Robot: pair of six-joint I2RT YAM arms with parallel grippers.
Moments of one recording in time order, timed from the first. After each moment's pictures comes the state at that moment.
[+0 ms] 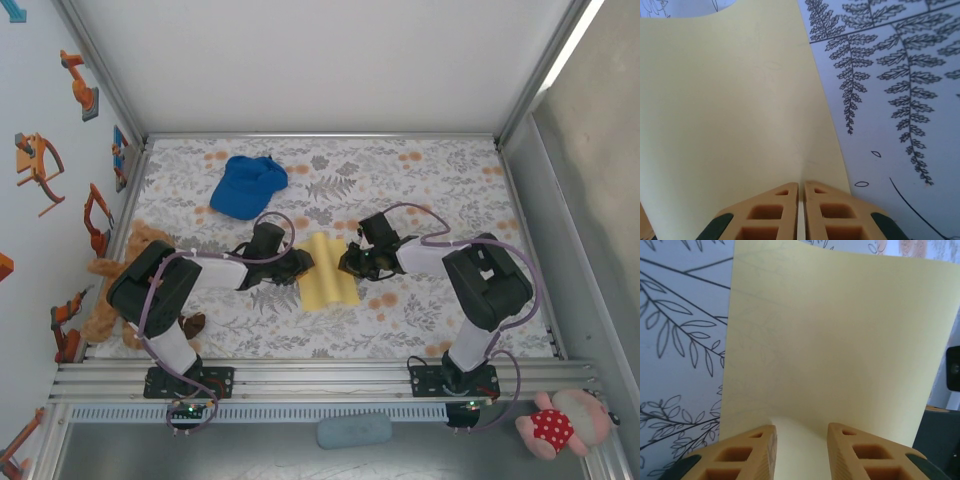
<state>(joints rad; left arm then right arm) -0.67 1.71 0.67 0.22 0.35 -1.13 0.57 1.74 0.82 -0.09 -0.40 0.88</state>
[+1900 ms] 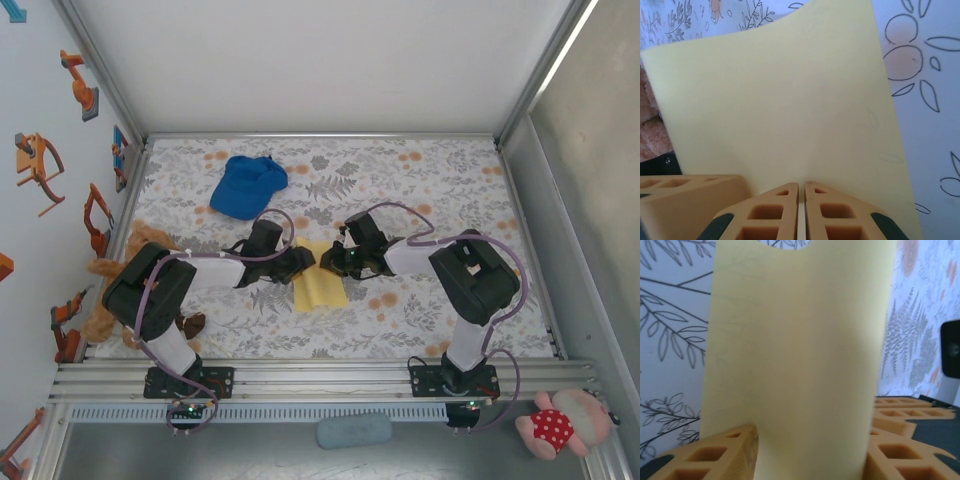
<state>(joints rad) -0.66 1.68 0.69 0.13 0.37 -1.04 0.64 1.81 0.85 0.07 -0.50 0.95</state>
